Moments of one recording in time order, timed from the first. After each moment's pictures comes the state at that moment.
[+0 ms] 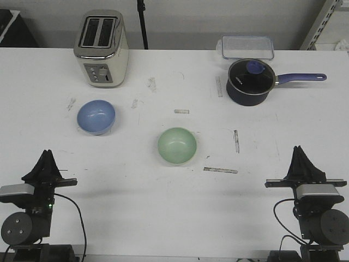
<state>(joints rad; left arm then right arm) 0.04 0.25 0.41 0.10 -0.07 -0.14 0.00 0.35 0.52 -0.04 -0.03 -0.02</state>
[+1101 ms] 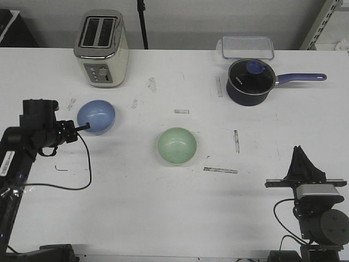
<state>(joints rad) 0.07 1.38 1.37 -0.83 0.07 -0.20 0.00 0.35 0.52 -0.04 -0.03 -0.02</state>
